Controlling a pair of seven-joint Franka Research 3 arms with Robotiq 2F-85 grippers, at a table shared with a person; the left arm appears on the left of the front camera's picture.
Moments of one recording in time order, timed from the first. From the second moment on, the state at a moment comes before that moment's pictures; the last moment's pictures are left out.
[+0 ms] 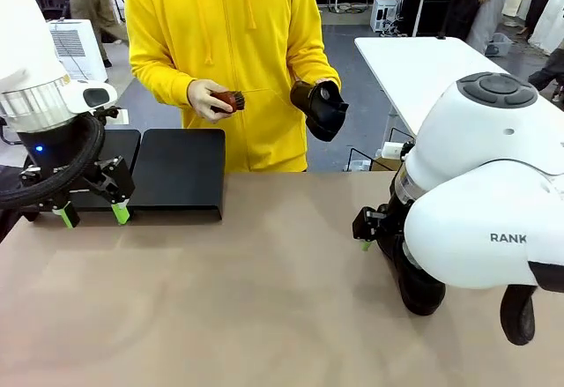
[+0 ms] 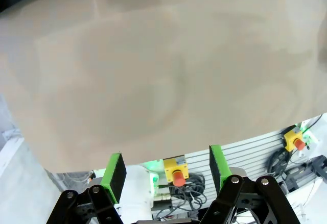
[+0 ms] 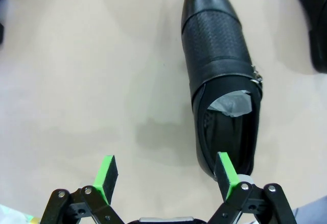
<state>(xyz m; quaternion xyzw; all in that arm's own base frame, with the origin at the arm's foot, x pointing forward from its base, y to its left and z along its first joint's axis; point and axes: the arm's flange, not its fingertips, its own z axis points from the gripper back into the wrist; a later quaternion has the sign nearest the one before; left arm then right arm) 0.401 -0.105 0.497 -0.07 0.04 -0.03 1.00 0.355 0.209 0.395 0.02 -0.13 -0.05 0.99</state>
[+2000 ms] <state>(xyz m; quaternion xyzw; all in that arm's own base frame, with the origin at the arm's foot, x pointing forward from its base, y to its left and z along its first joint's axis) 0.401 -0.105 0.497 -0.07 0.04 -0.03 1.00 0.252 0.203 0.521 -0.08 -0.25 -0.09 0.96</state>
